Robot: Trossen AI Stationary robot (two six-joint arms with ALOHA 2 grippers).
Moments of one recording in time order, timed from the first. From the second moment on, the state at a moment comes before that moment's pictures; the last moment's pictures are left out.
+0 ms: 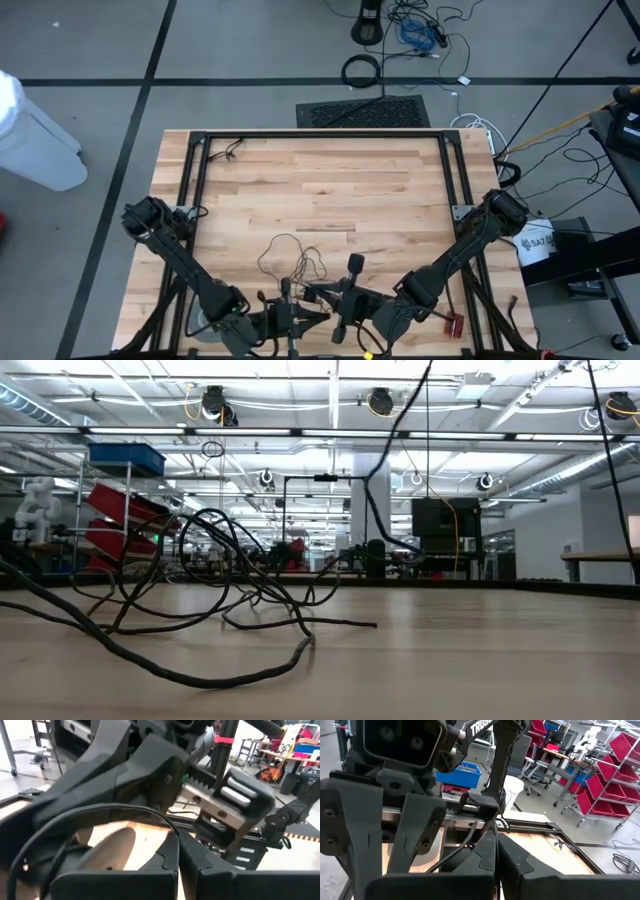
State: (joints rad) left arm -0.79 1.84 1.33 0.39 -0.89 -0.25; right arm 0.68 1.83 1.45 0.17 0.96 -0.04
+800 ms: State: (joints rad) left arm -0.83 1.84 1.33 0.32 -0.86 -0.31; right arm 0.72 1.79 1.45 0.24 0.93 -0.04
